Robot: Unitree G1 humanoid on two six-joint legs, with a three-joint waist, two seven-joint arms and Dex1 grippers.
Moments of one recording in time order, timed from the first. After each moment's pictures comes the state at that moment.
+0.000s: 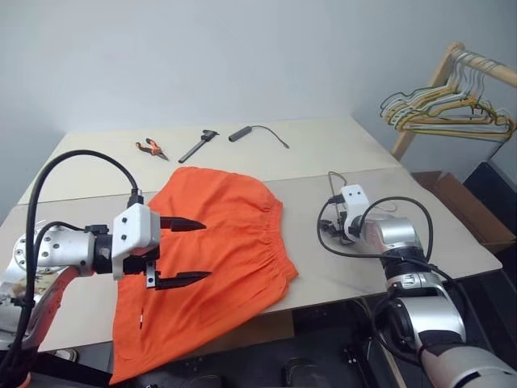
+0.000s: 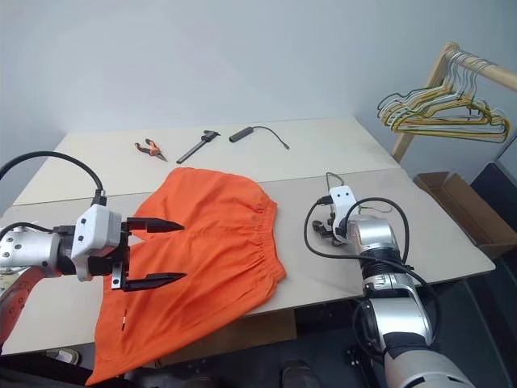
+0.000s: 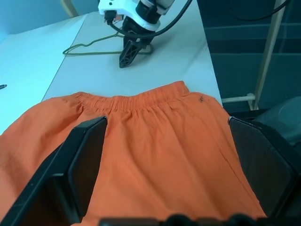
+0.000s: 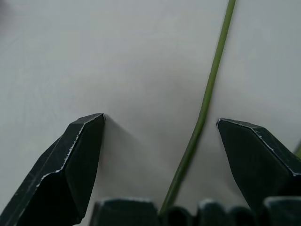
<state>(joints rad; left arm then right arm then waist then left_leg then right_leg) -0.07 0.95 0.21 -0.51 -0.55 0.41 -1.17 -0.78 -0.34 -0.06 0.69 0.02 0.79 0.36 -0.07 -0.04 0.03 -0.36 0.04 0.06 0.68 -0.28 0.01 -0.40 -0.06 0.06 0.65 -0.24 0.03</state>
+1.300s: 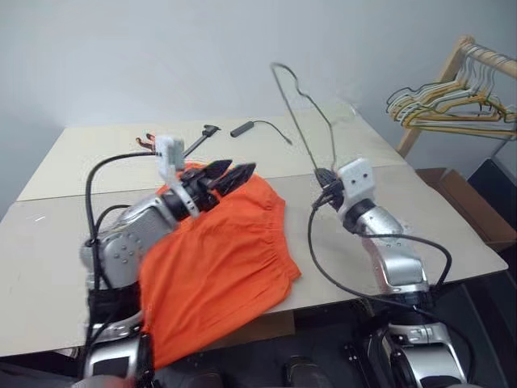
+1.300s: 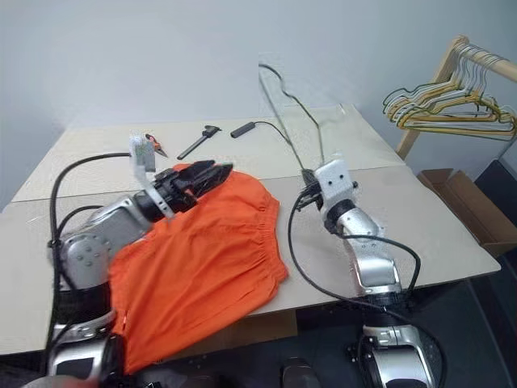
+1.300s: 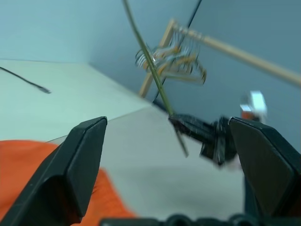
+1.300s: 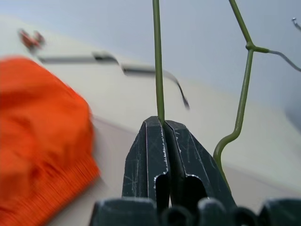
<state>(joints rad) -0.55 0.27 0.27 -0.25 -0.96 0.92 -0.34 -0.43 -0.30 0.04 -0.05 0.05 0.13 0.39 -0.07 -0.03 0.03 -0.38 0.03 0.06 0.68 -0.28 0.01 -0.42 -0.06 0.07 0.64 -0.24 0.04</state>
